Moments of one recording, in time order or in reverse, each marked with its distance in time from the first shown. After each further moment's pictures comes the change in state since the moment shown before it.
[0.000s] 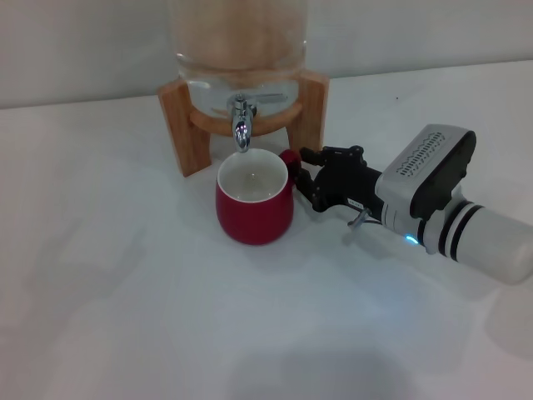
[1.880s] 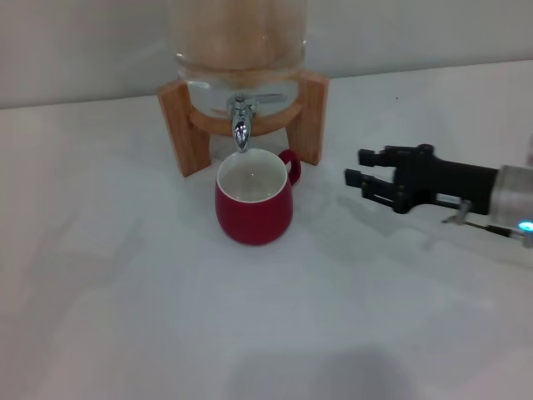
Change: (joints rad) left arm -0.025 0.011 -0.002 0.000 -0.009 0.031 -0.009; right arm -0.114 -0.012 -0.075 -0.526 -0.414 0.483 0.735
